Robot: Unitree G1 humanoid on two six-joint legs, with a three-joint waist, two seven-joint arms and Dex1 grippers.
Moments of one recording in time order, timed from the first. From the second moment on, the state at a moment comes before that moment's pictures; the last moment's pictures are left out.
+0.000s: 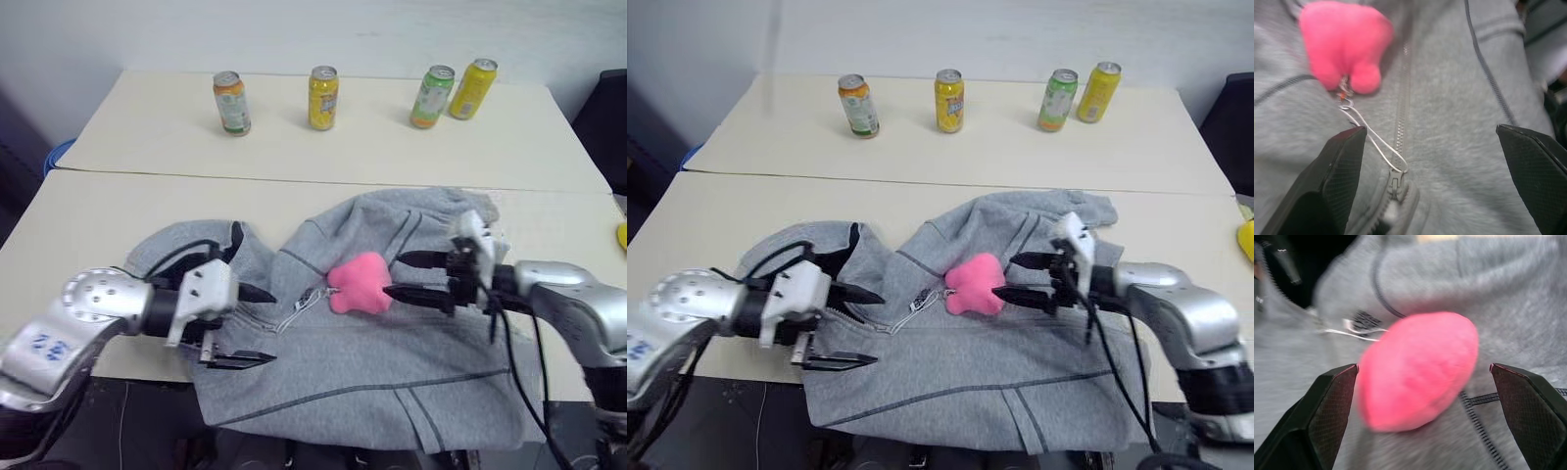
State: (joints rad) left arm -0.26 0.97 -0.09 -0.51 -0.46 0.50 -1.09; right arm -0.43 -0.77 0.05 -0.18 0.63 0.77 0.90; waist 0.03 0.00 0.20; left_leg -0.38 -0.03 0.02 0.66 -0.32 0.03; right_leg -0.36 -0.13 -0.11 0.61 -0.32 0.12
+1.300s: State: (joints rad) left arm 0.01 0.90 0.02 -0.08 -0.27 0.11 -1.00; right arm -0.31 -0.79 -0.21 0.09 0.45 0.39 0.92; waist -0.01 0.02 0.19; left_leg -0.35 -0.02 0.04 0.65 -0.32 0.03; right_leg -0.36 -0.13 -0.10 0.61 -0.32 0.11
